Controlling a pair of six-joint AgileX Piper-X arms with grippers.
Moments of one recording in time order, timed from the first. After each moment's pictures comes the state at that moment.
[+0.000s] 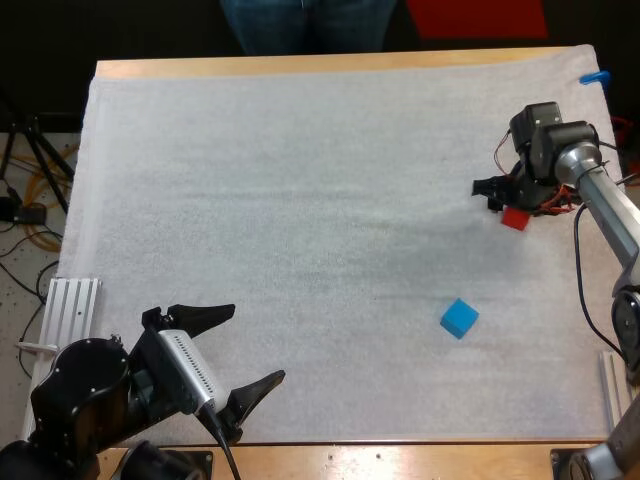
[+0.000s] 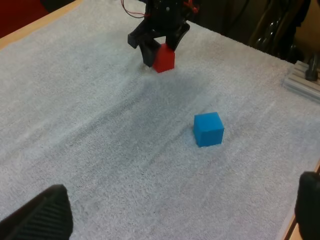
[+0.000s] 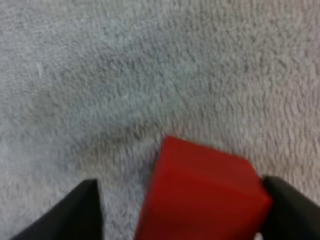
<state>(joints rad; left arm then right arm) -0.46 0.43 -0.87 1.04 0.44 -1.64 0.12 1.94 -1.41 0.98 0.06 -1.60</state>
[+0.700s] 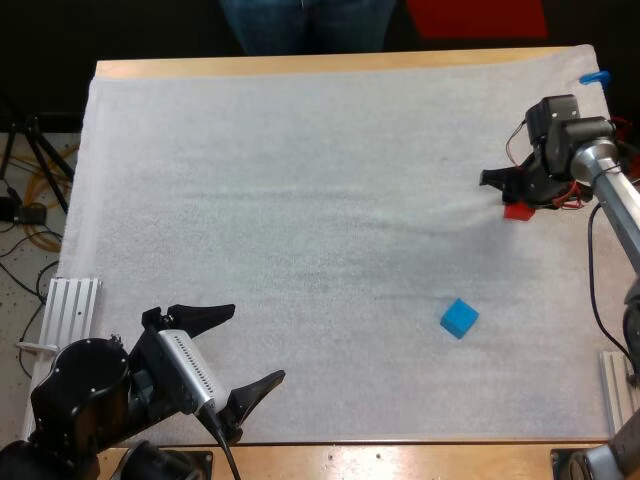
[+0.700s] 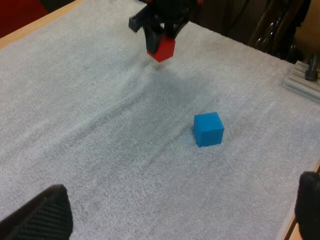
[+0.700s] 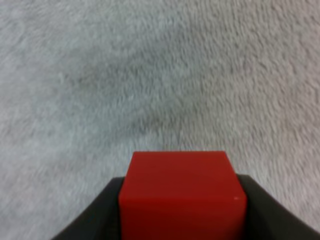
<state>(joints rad) -0.46 0.43 -0.87 1.04 0.44 -1.64 0.10 1.87 -1.41 1.00 0.01 -1.59</state>
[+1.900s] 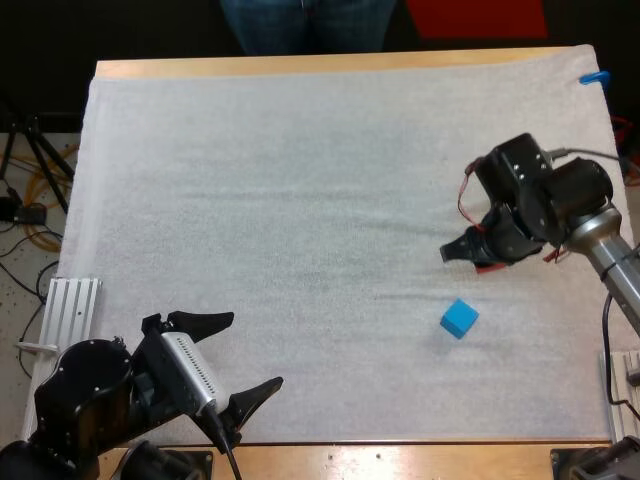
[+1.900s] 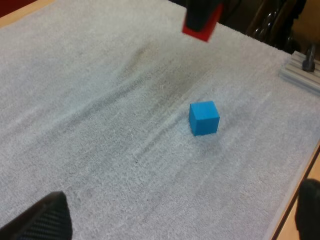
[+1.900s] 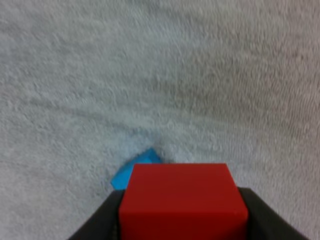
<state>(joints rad) -0.46 0.43 -0.87 1.10 0.44 -1.64 0.45 1.43 -1.30 1.34 0.04 -1.67</state>
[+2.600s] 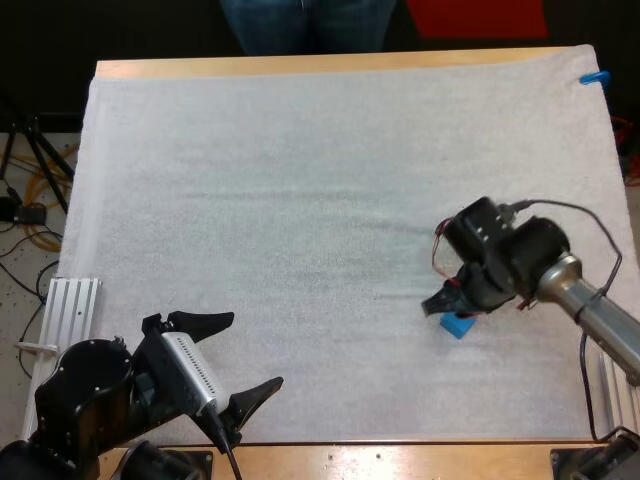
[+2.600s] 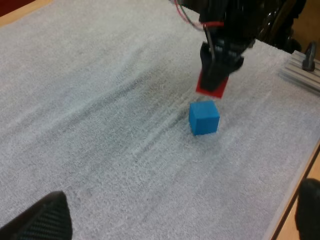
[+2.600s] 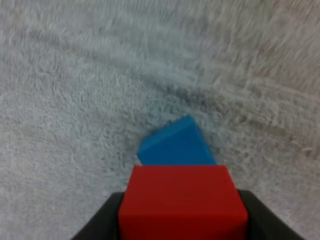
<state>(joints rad) -0.46 0.43 -0.87 1.10 0.44 -1.64 0.59 1.39 -1.03 1.15 0.04 -1.63</state>
